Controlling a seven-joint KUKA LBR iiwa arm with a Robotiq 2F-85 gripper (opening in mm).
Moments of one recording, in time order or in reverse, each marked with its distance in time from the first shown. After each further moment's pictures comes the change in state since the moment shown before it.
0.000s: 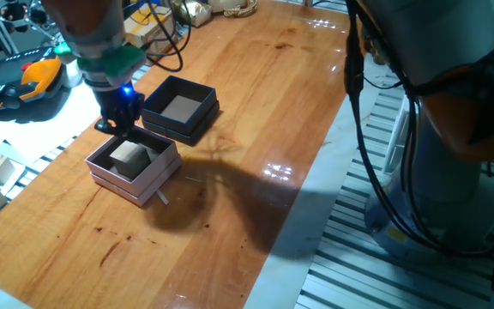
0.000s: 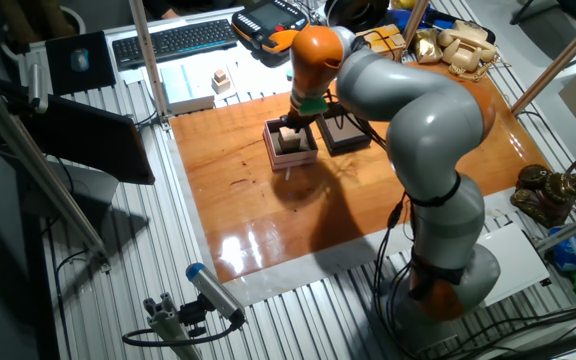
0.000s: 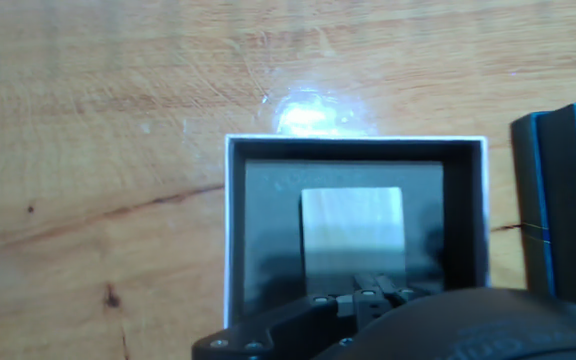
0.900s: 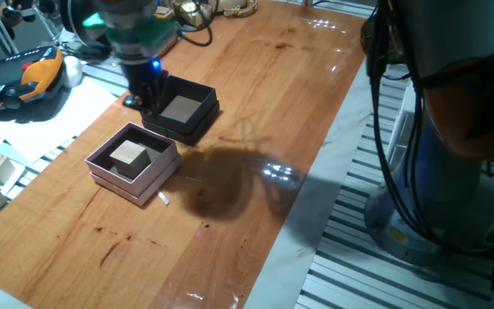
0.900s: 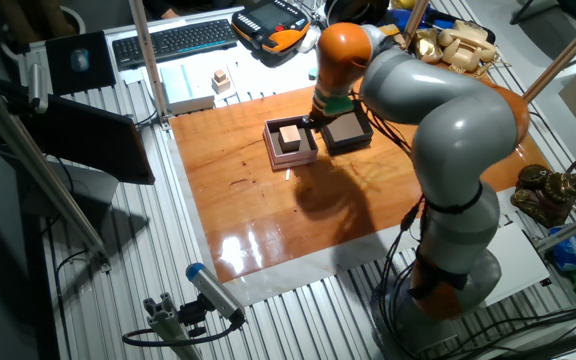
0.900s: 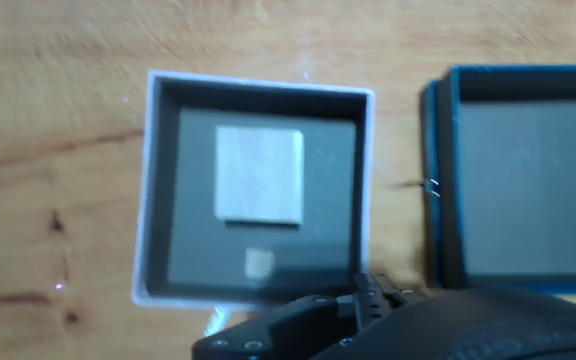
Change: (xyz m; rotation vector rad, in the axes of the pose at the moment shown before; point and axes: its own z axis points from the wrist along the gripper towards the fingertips) arm 0.022 -0.040 -0.038 0.020 0.003 -0.053
